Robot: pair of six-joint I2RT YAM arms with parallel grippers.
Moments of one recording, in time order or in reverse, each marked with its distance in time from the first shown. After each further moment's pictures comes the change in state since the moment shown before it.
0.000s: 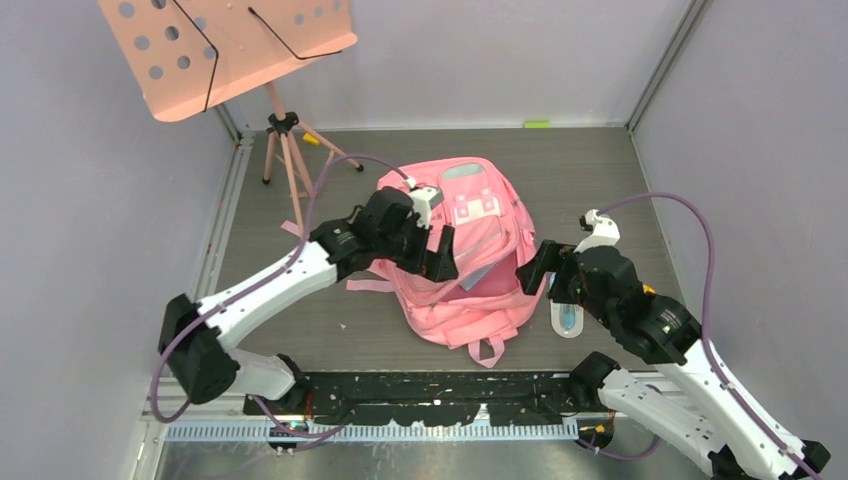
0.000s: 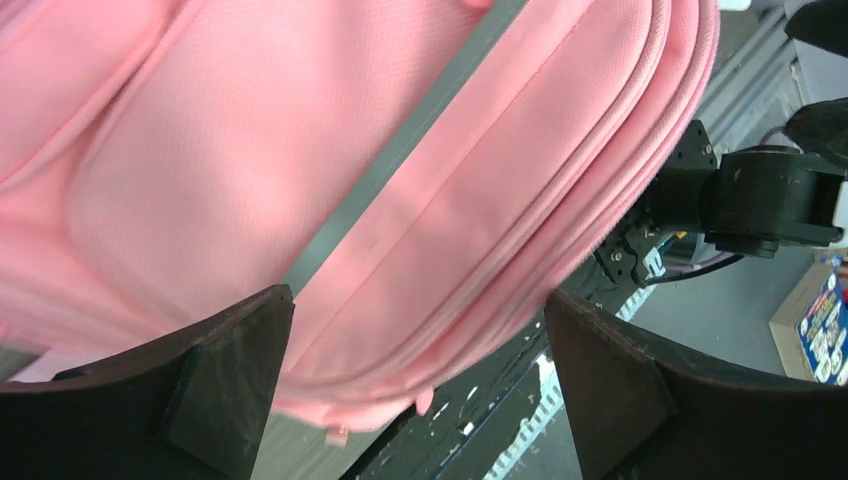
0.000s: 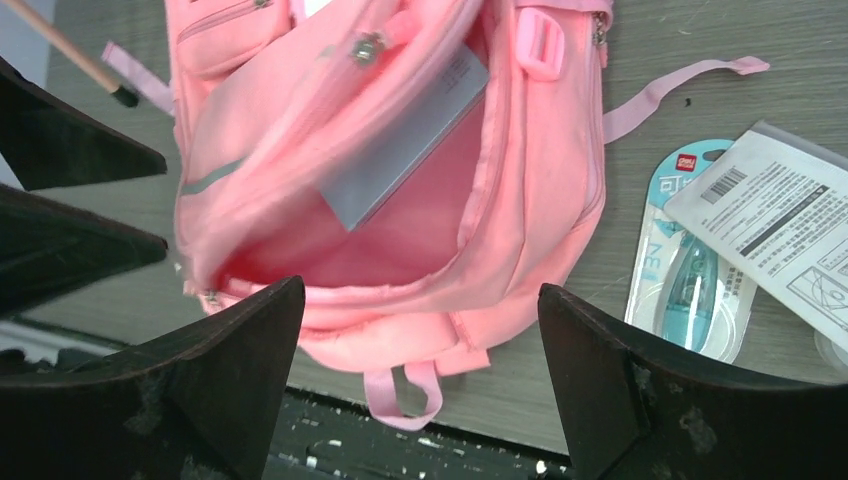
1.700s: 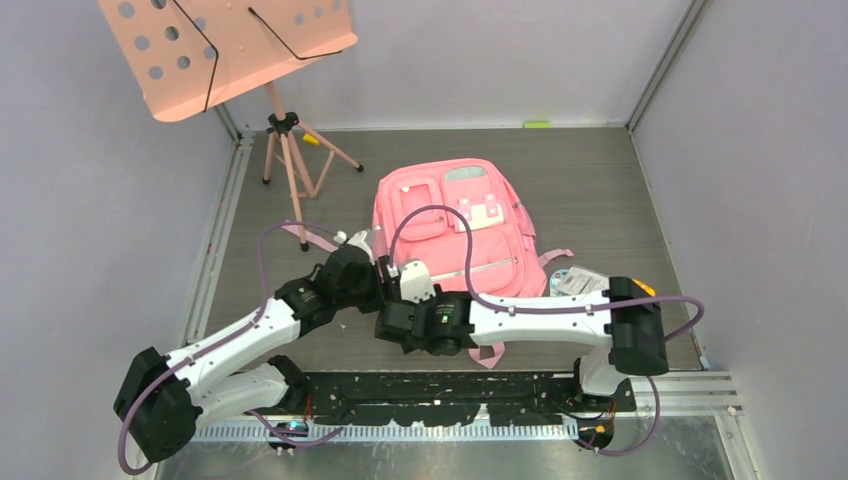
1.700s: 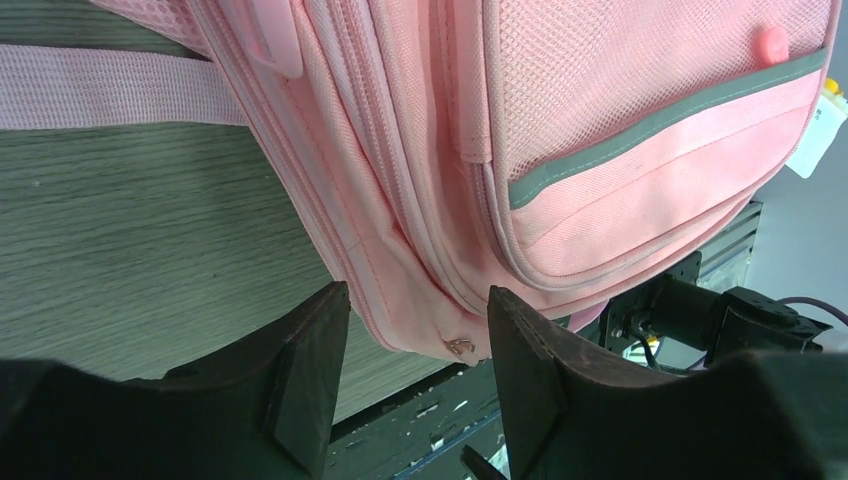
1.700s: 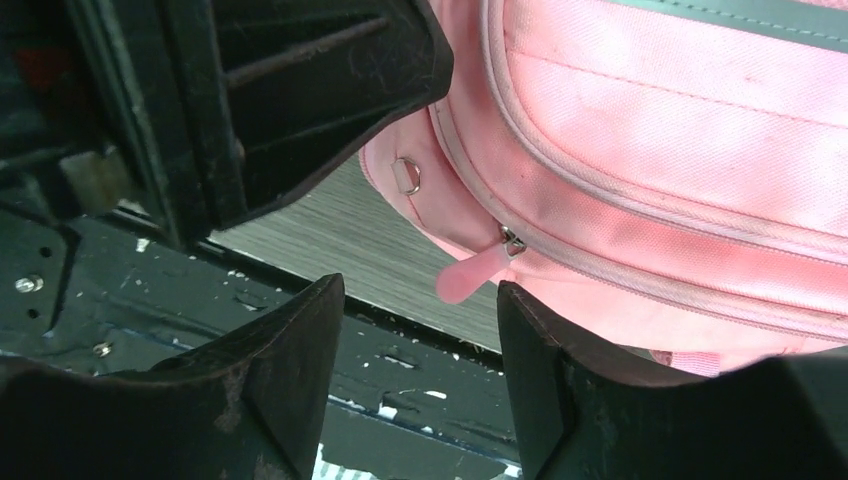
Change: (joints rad) left arm 0.072 -0.406 -0.595 0.187 -0.188 -0.483; right arm 0.730 0.995 0.410 -0.010 0.225 0.273
